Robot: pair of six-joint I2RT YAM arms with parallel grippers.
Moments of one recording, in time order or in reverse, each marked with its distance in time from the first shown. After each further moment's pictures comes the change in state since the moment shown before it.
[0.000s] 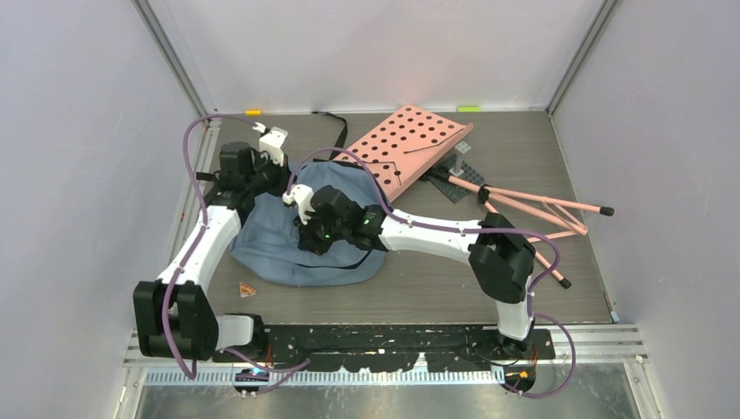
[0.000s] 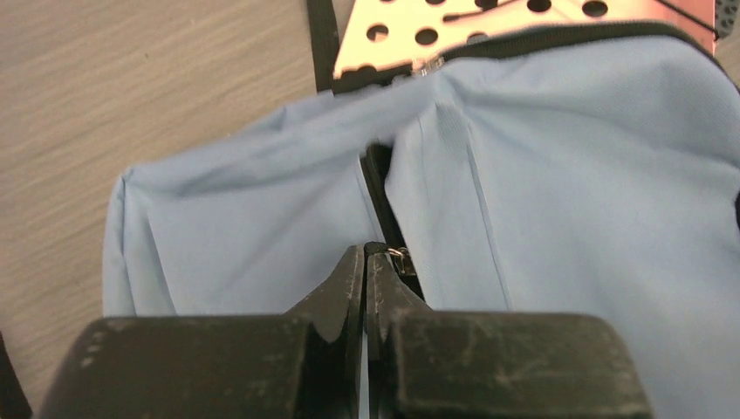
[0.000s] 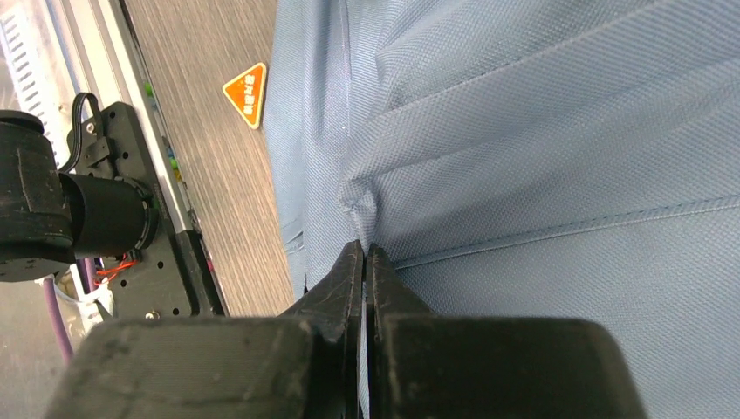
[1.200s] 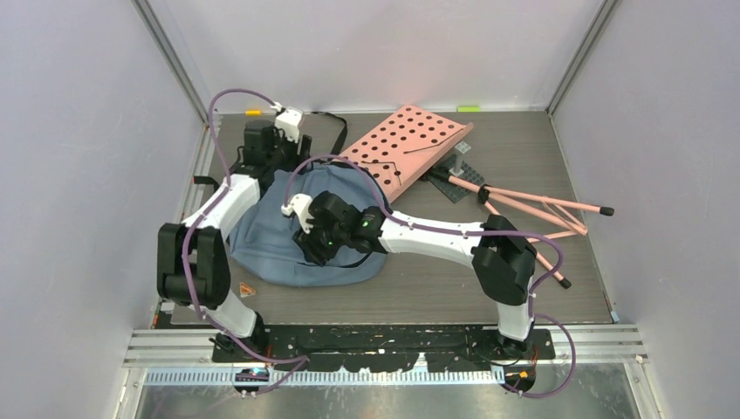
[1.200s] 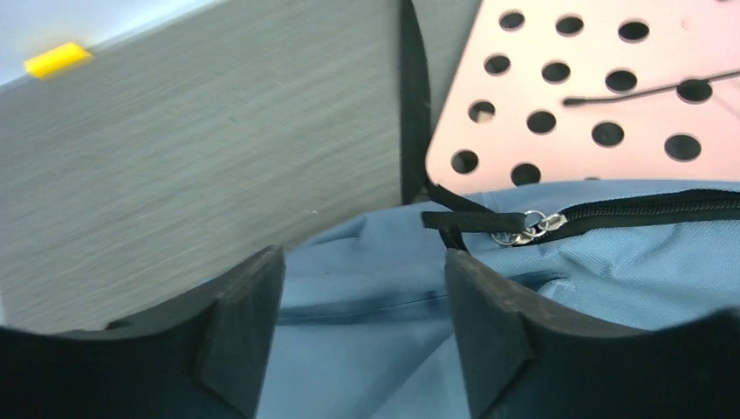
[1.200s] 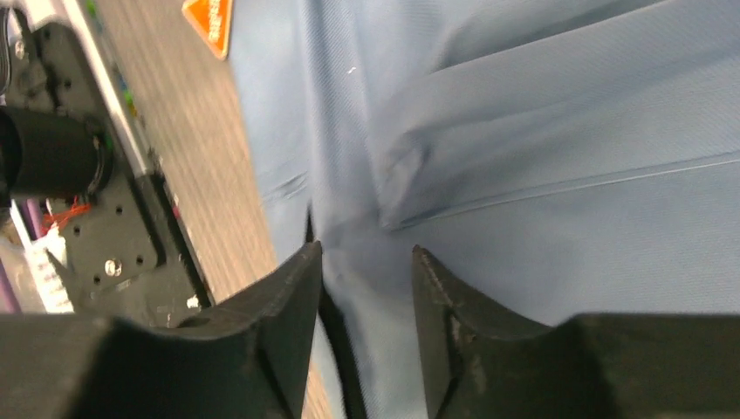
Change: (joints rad) left arm -0.081 0.370 0.221 0.158 -0.201 0.019; right arm 0.008 -0.009 0.015 -0.132 0.058 -0.079
